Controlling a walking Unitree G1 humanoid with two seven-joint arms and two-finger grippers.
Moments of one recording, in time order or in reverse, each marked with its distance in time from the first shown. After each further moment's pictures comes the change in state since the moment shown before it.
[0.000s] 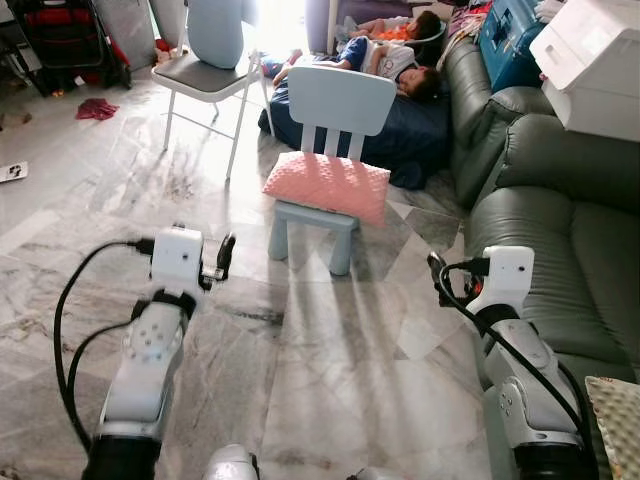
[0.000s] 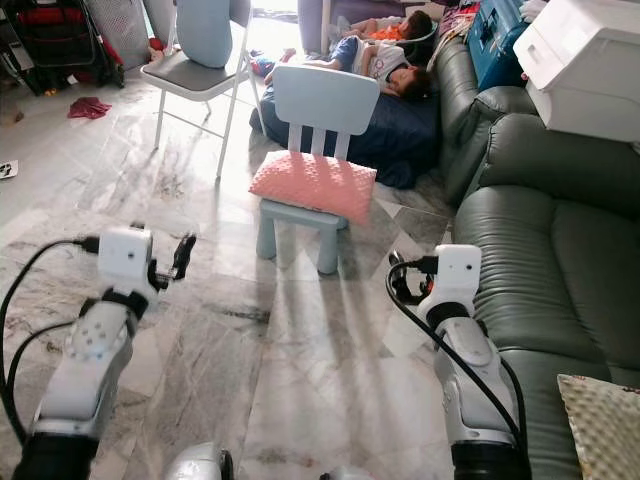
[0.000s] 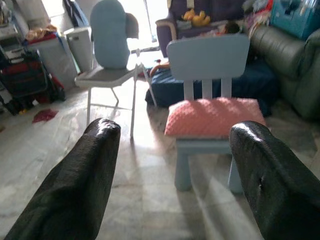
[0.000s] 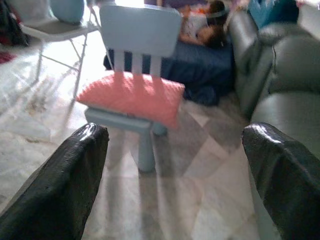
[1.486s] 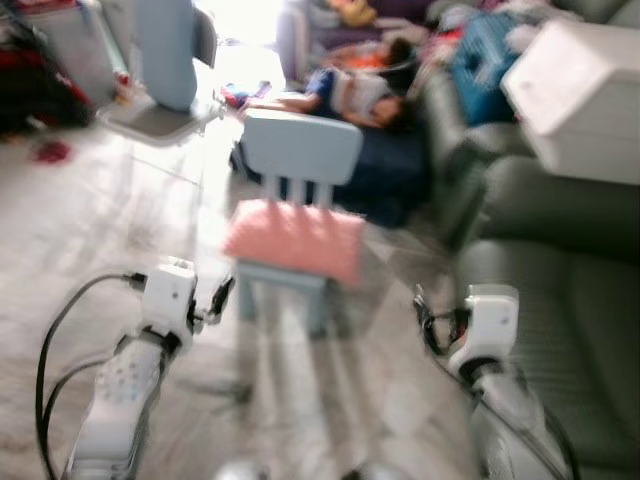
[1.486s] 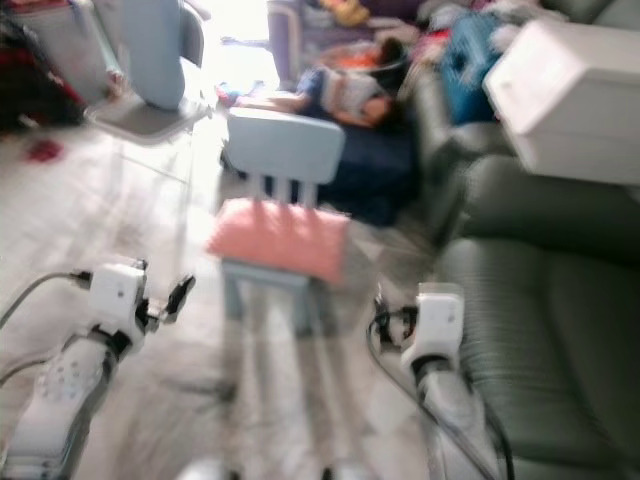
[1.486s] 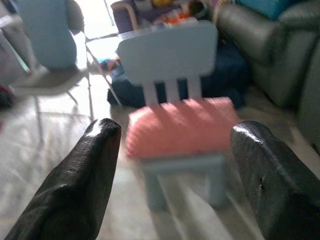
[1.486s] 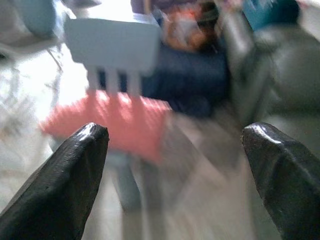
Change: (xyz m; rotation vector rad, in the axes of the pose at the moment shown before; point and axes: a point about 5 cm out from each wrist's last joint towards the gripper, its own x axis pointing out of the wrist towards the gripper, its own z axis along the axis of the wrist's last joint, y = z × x) left arm -0.028 0.008 -0.015 0.011 0.084 -0.145; right arm -0.034 0.032 -0.022 0.024 0.010 0.013
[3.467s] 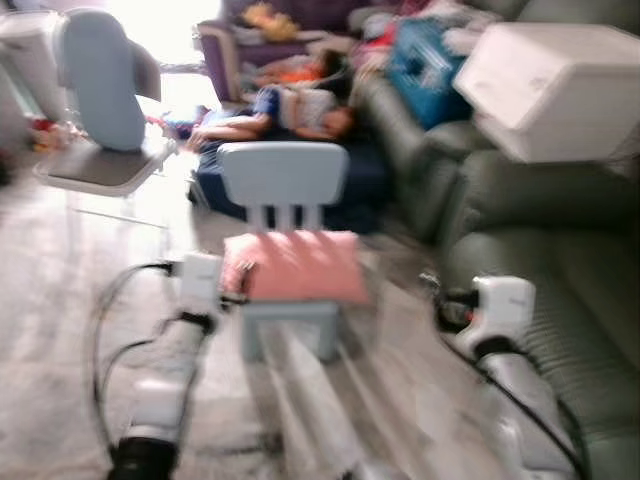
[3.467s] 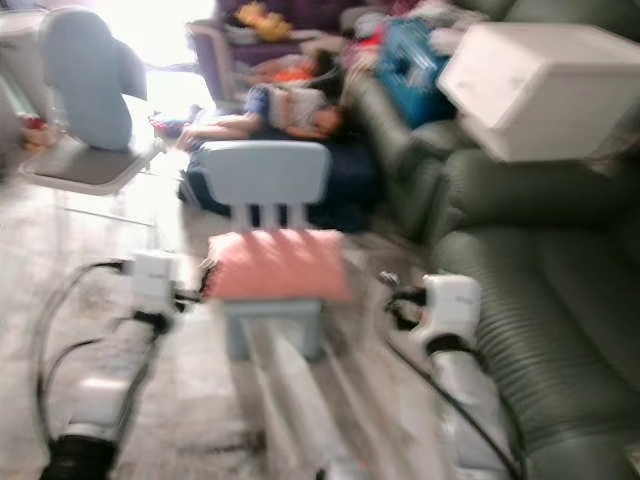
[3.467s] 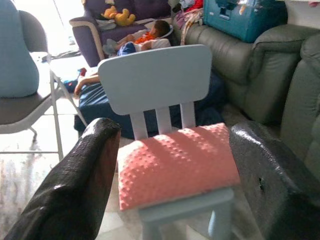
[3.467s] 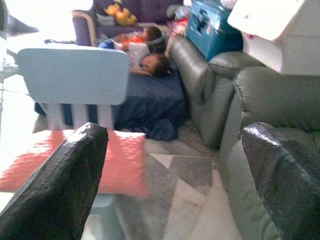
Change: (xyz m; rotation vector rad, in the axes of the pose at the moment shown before) left arm 0.030 -0.031 -0.022 -0.080 0.029 0.039; right arm 0.006 -0.032 -0.009 -0.062 -0.021 -0.054
